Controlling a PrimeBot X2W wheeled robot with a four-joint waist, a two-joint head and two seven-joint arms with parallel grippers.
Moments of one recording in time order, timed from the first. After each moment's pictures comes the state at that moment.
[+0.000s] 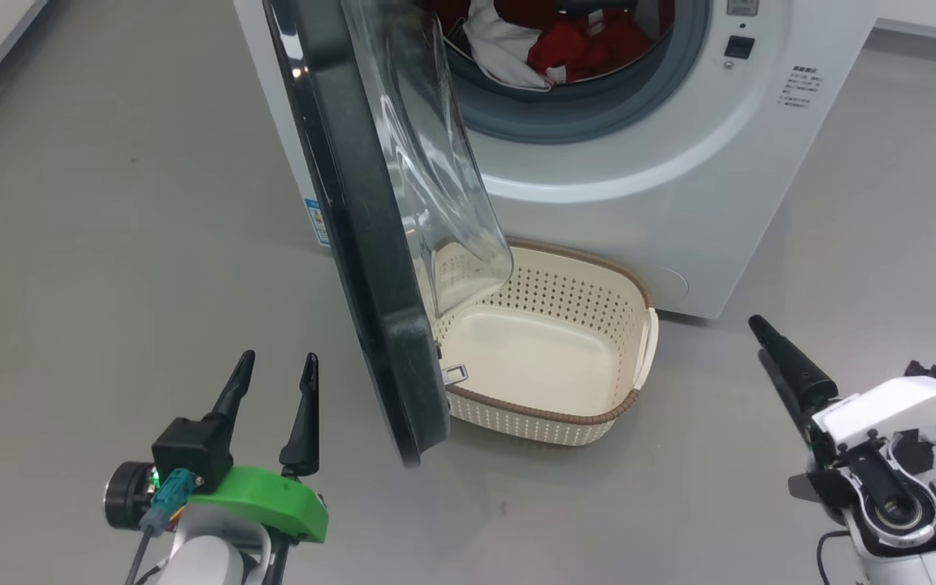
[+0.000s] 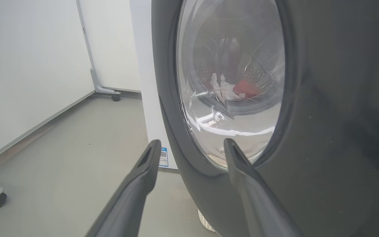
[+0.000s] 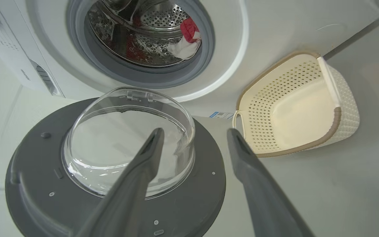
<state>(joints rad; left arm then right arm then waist) -0.17 0.03 -0.27 0.32 -0.37 0.02 -0.25 -0.15 -0.12 0.04 0.23 1.46 0.12 0.34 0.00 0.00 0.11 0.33</state>
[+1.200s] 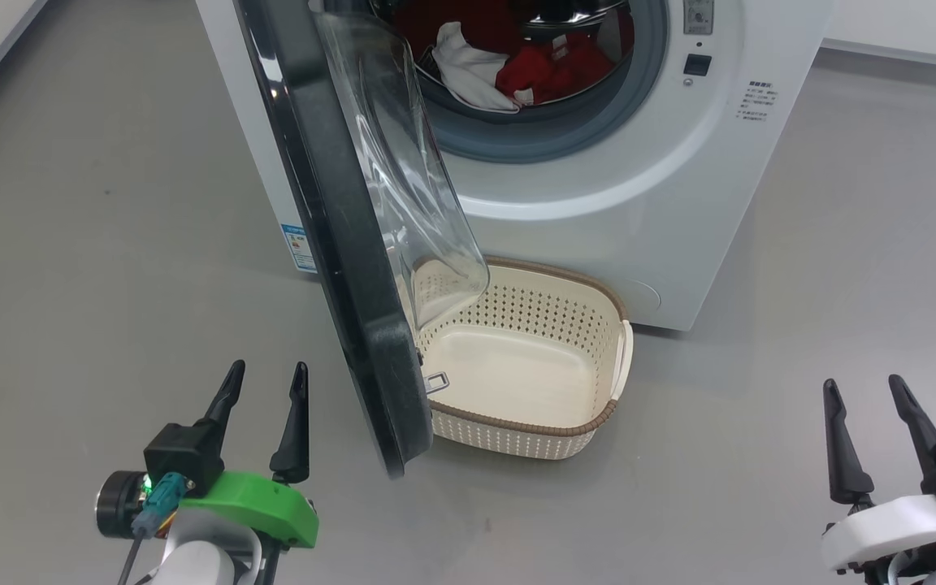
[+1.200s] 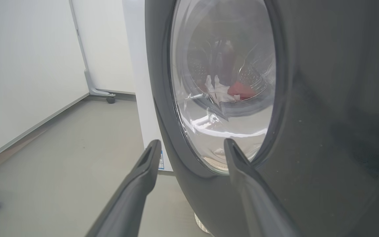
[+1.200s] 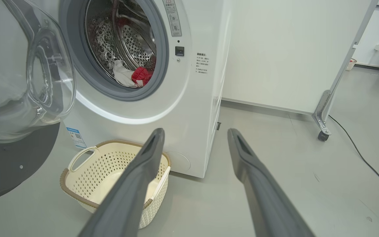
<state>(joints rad) -0.16 0.03 -0.25 0.35 -0.37 0.00 -0.25 0.09 -0.31 0.15 0.13 0.40 -0.08 -0.26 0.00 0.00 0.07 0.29</state>
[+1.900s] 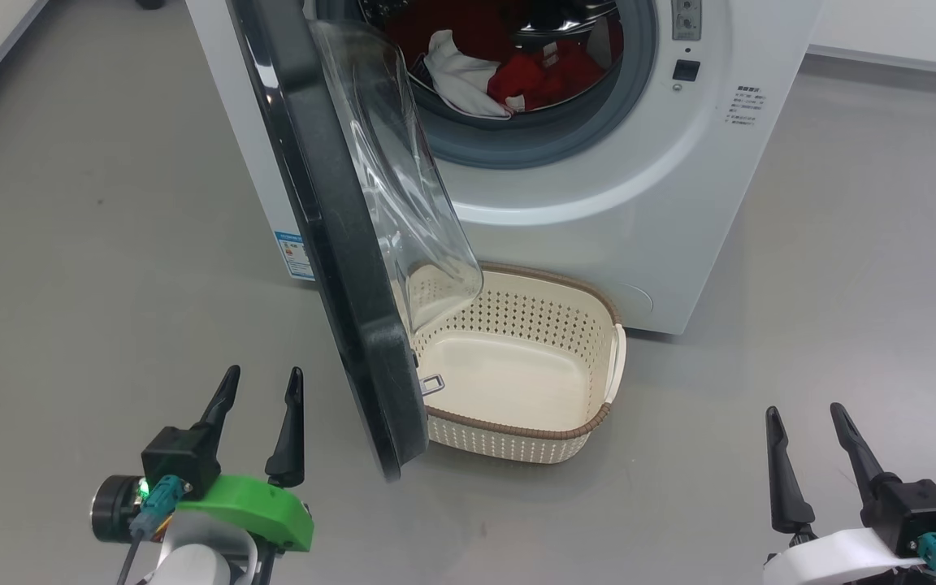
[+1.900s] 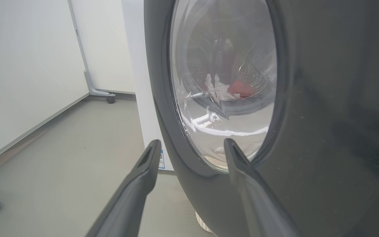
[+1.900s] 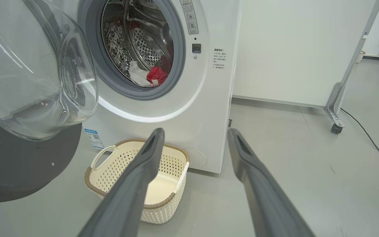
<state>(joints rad) -0.16 0.03 -0.23 0.36 -0.35 0.00 -0.25 0.16 -0.16 0.16 0.07 0.30 -0.10 -0.26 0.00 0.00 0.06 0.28</state>
